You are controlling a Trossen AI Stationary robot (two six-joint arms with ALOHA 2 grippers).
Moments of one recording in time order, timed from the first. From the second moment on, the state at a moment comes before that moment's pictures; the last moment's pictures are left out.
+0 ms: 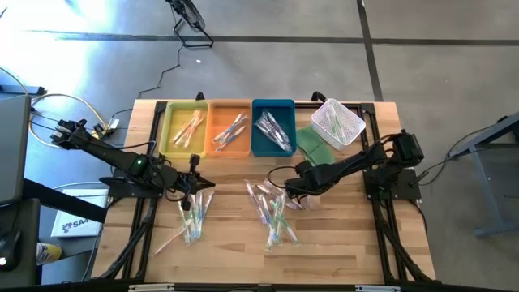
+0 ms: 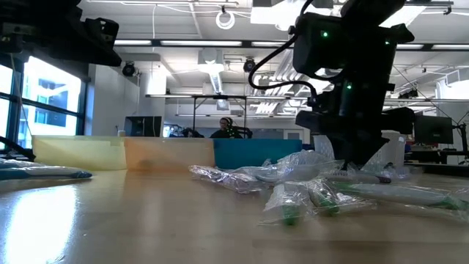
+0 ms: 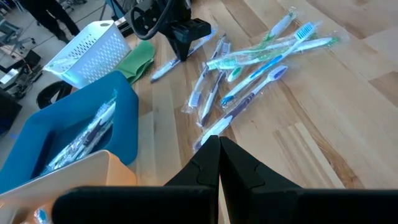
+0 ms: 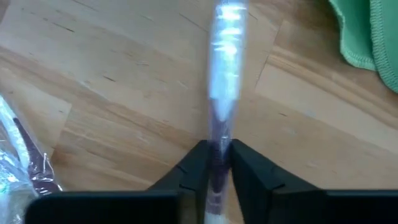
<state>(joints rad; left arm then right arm) -0.39 0.71 0.45 -0.18 -0.38 0.26 0.16 1.77 0.95 -0.69 0.31 1.34</state>
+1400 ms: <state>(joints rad) -0.39 0.71 0.45 -0.18 -0.39 0.25 0.14 1.42 0.95 -0.44 0.26 0.94</state>
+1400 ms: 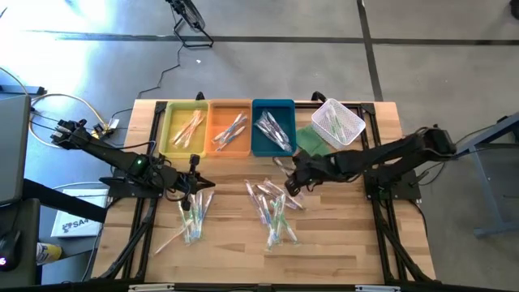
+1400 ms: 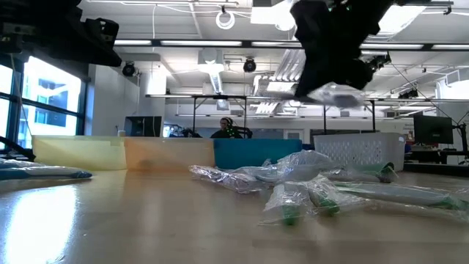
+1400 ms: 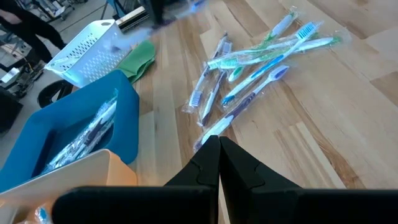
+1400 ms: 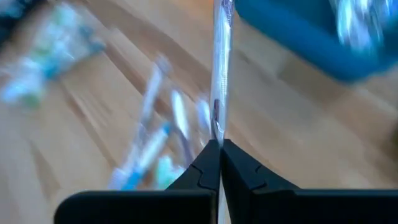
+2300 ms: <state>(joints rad) -0.39 0.71 0.45 -0.18 -0.40 0.26 -0.21 1.41 0.95 0.07 0.28 0.55</state>
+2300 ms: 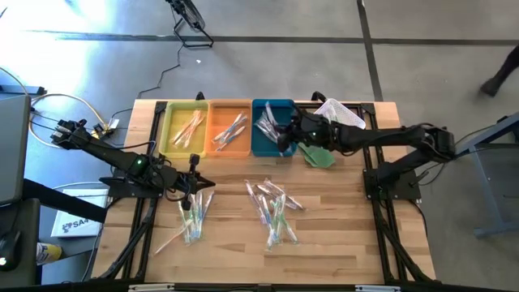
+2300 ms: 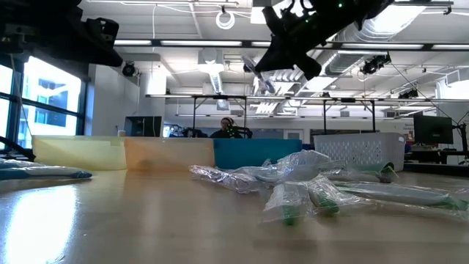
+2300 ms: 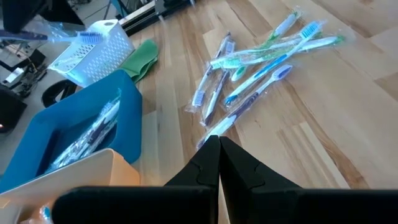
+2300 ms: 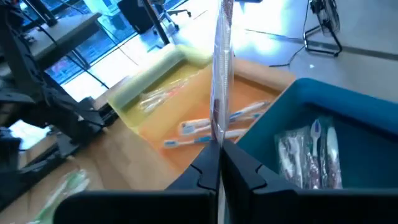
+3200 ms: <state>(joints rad) -0.39 0.71 0.45 -0.17 -0.41 0.26 -0.37 1.68 0.95 0.10 0.37 0.49</state>
